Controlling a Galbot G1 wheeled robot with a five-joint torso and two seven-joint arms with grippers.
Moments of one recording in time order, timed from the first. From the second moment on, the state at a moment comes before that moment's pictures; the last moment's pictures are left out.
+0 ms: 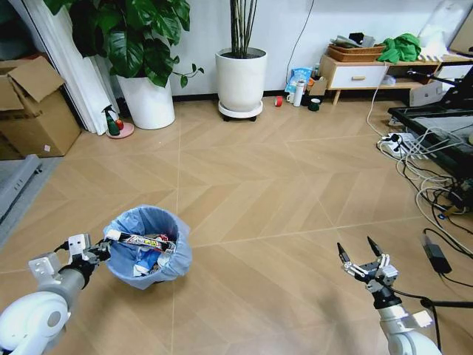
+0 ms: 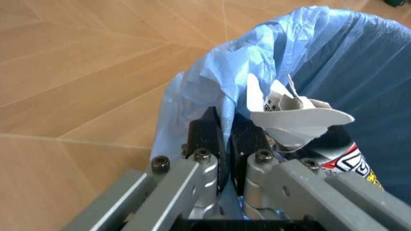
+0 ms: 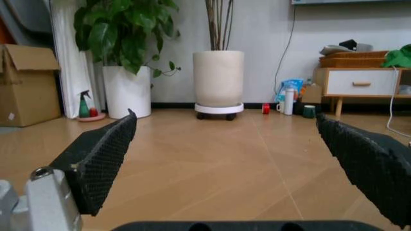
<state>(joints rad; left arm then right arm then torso) 1.54 -0.89 -0.75 -1.99 -0.98 0.38 -0.21 -1.48 1.14 0.67 1.45 0.64 0.68 -0.50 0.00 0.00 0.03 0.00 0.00</state>
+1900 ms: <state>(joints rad) 1.33 -0.89 -0.67 -1.66 -0.98 0.36 -0.24 -1.52 1.14 0.70 1.49 0.67 0.69 -0.58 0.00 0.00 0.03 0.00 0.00</state>
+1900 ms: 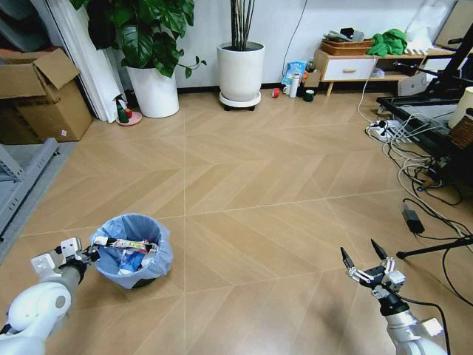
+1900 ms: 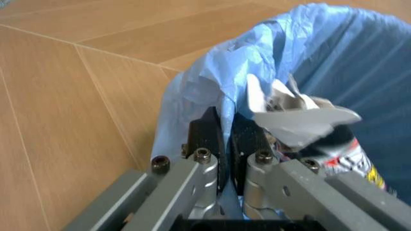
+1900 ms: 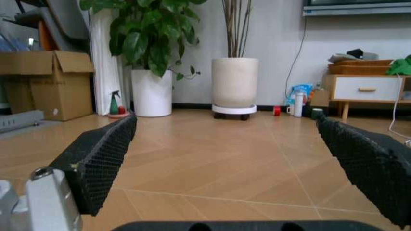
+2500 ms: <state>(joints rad) 1.33 -0.88 -0.67 -1.64 -0.92 0.33 -0.25 -1.50 1.11 0.65 1.49 0.58 0.69 -0.32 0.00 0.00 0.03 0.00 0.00</state>
